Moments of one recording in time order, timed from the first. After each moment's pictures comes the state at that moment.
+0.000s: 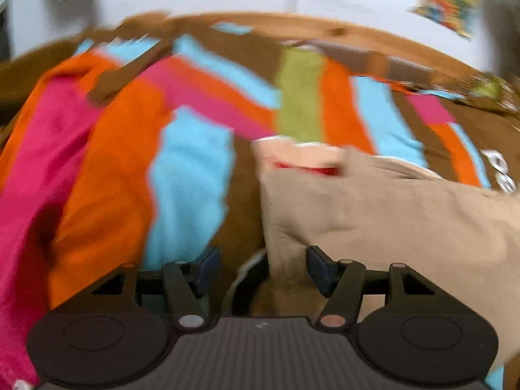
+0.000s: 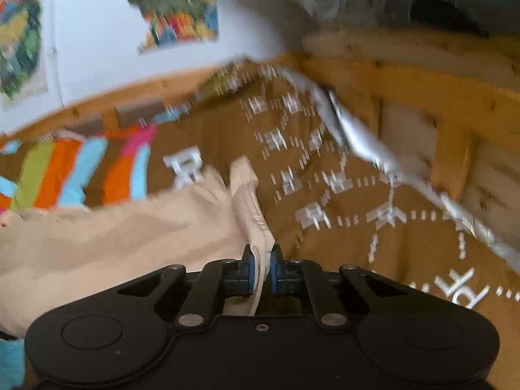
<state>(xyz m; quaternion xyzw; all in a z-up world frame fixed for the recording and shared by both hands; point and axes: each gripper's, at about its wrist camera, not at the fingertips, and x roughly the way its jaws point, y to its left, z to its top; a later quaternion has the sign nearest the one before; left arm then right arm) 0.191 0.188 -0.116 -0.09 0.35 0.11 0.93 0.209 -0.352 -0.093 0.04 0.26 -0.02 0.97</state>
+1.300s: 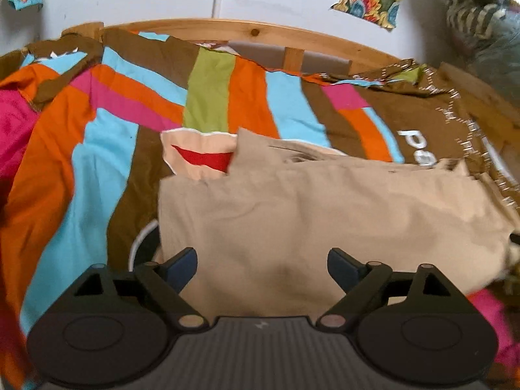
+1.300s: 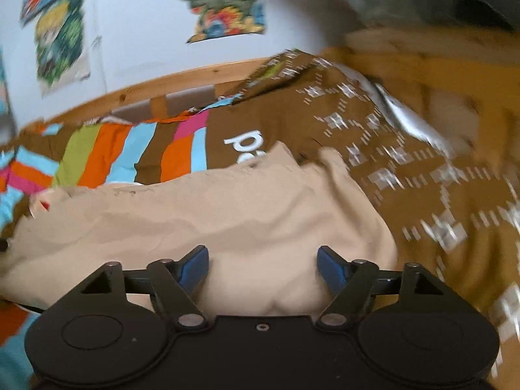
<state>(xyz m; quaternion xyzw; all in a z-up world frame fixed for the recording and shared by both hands) 0.147 0.129 -0.100 -0.09 0.34 -0.03 0.94 0.159 -0.294 -0.116 0.06 0.24 0.05 0.97</state>
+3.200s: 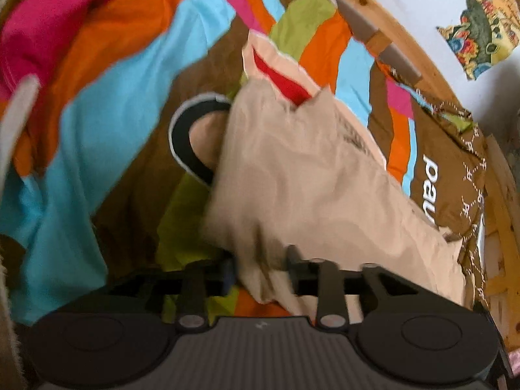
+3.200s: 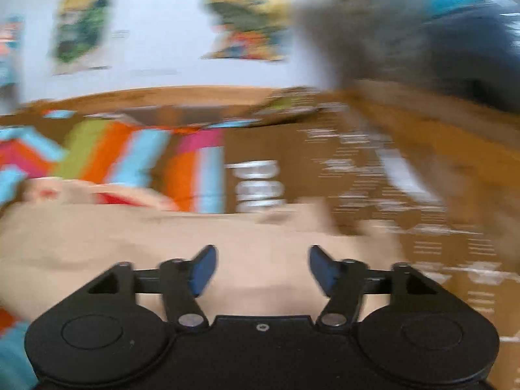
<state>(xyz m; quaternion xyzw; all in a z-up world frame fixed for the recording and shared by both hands) 0.111 0.168 -0.119 -0.34 0.44 0.02 0.83 0.138 -0.228 -0.088 -0.04 0.19 0.05 0.98</state>
